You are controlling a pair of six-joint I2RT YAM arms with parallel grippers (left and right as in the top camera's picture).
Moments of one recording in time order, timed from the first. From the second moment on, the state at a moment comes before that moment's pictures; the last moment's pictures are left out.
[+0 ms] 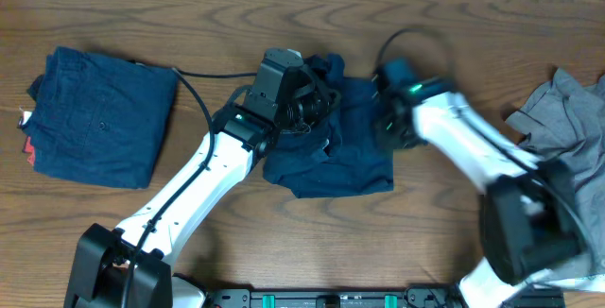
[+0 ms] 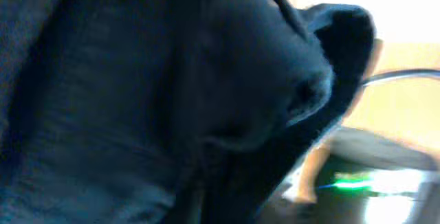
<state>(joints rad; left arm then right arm) -0.51 1.55 1.11 -0.24 0.37 -1.17 0.33 1.78 1.26 -0.88 0.02 0.27</state>
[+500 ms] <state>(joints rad) -0.44 1.55 1.11 -0.33 0.40 -0.86 0.30 1.61 1.37 -0.85 -0.21 0.17</state>
